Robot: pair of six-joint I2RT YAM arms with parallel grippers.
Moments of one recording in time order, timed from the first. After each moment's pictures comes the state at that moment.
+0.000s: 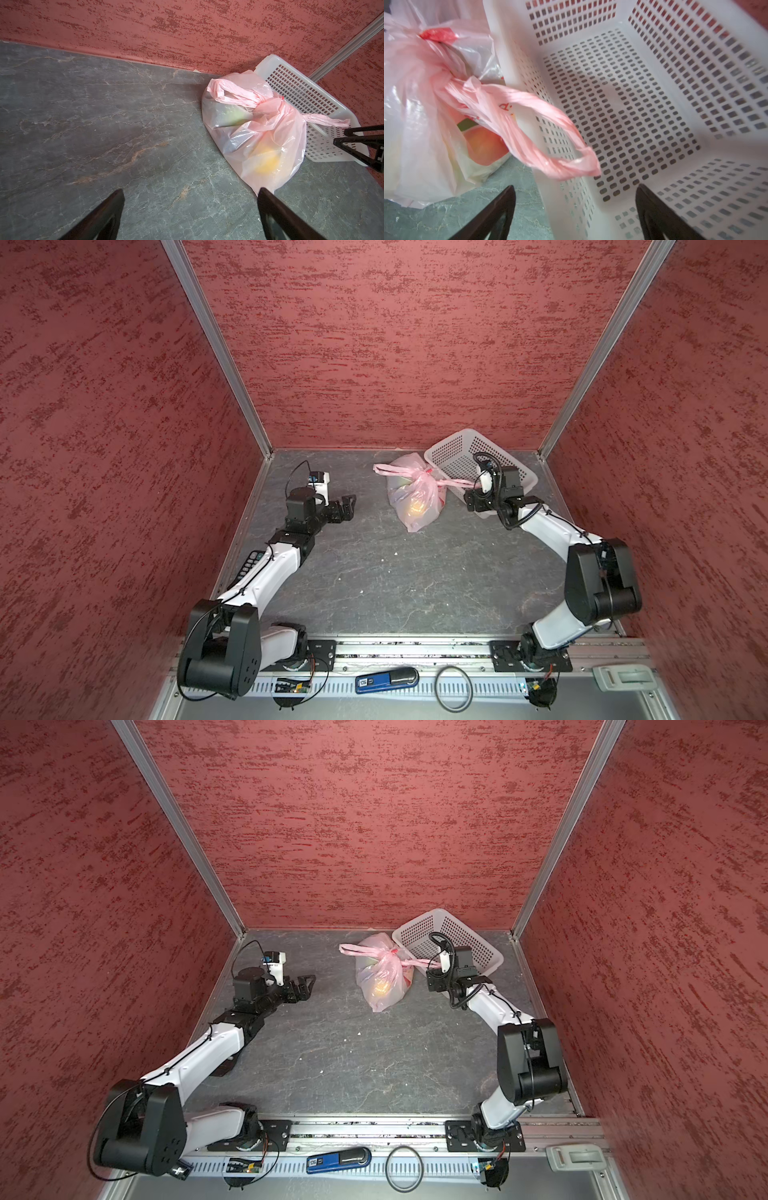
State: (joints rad) left arm -0.13 1.22 0.68 0.10 0.23 -0.27; right arm 0.15 1.62 1.07 -0.22 -0.07 -0.03
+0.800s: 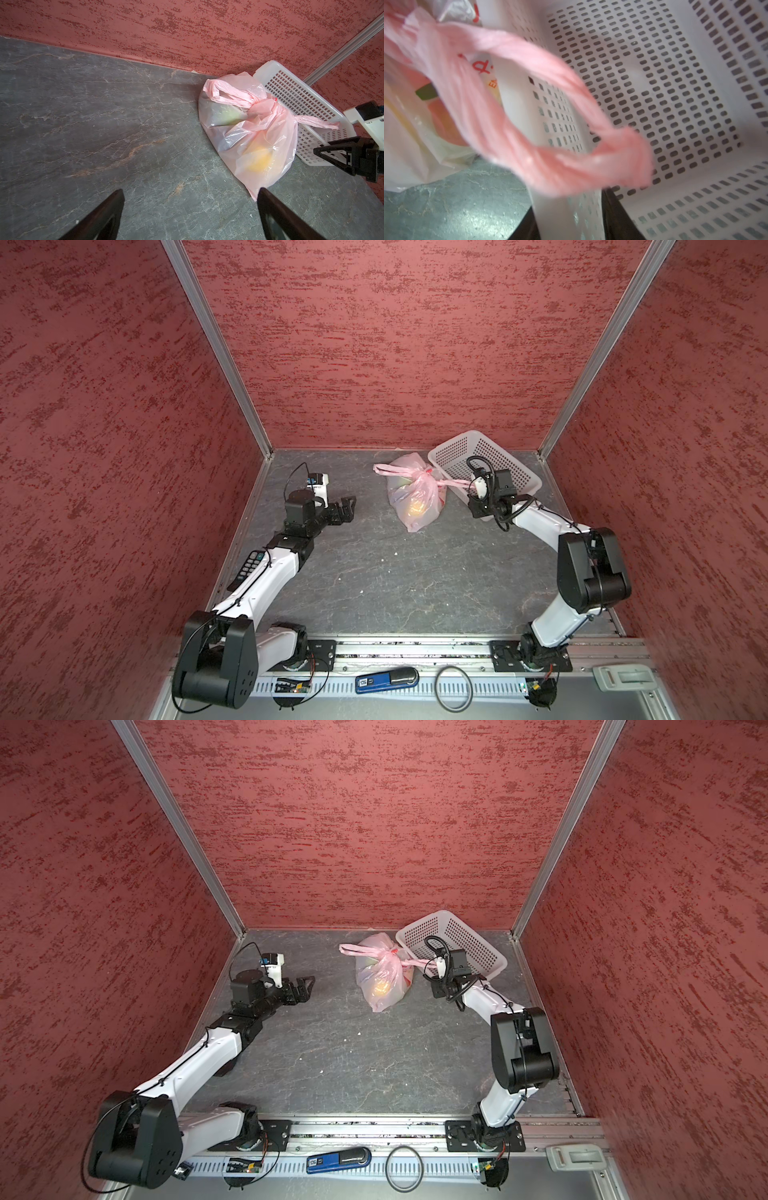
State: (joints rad) left arm -0.15 1.18 0.67 0.08 0.23 -0.29; right arm 0.16 1.67 1.06 -0.29 -0.07 -0.03
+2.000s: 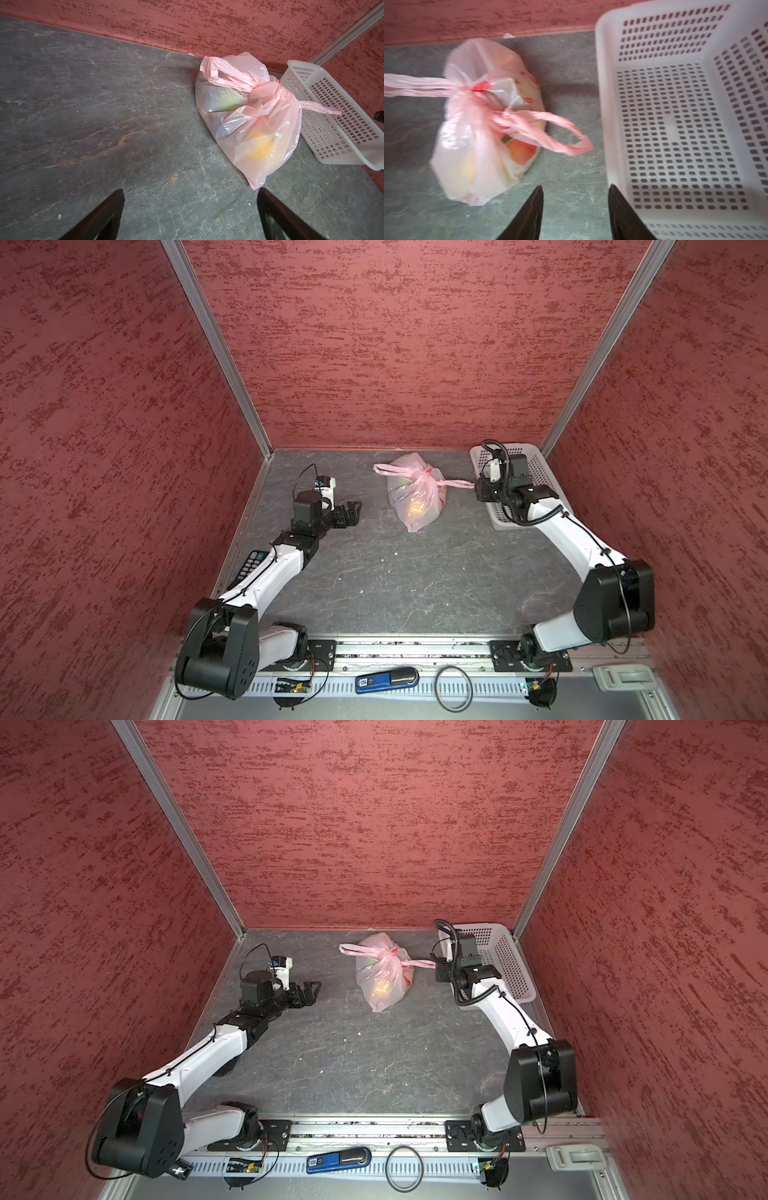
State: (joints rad) left arm -0.19 1.23 0.67 0.07 0.22 -0.30; right arm 0.23 1.48 1.21 -0.47 -0.03 0.24
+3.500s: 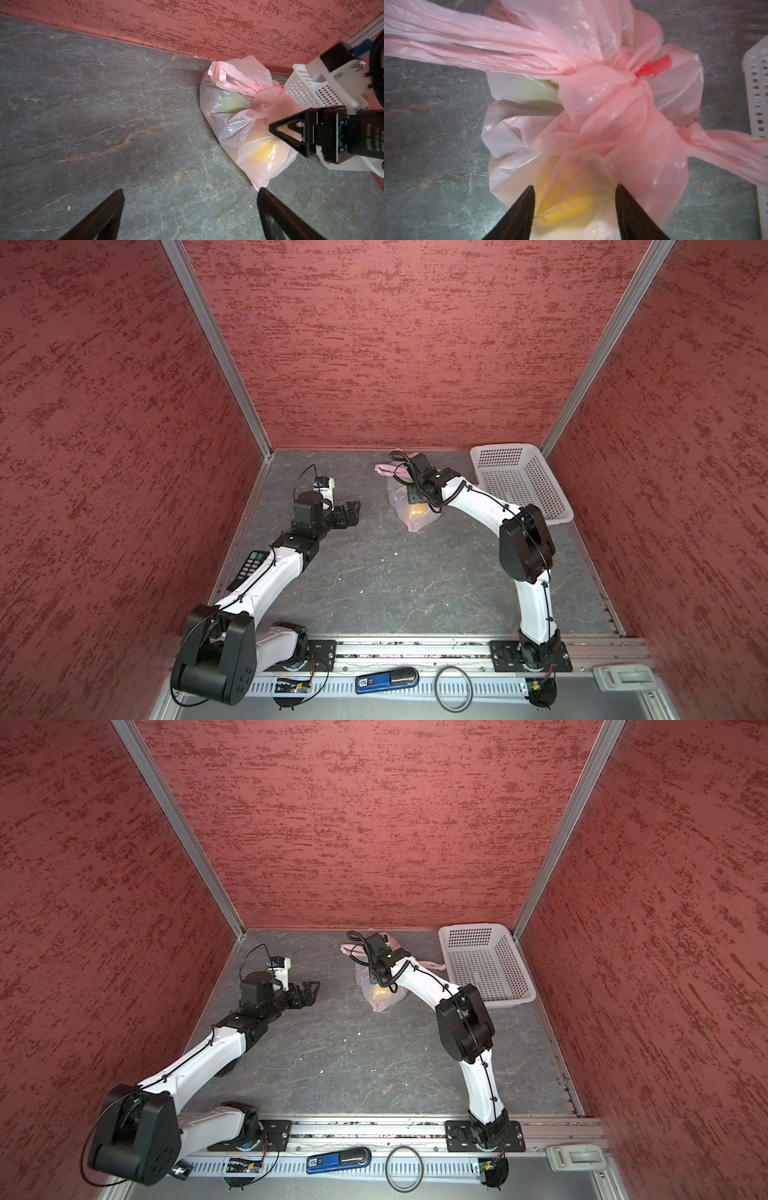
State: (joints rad) left arm -0.20 1.19 0.67 0.04 0.16 -0.32; right arm 0.60 2.09 1.76 -0.71 0.29 0.44
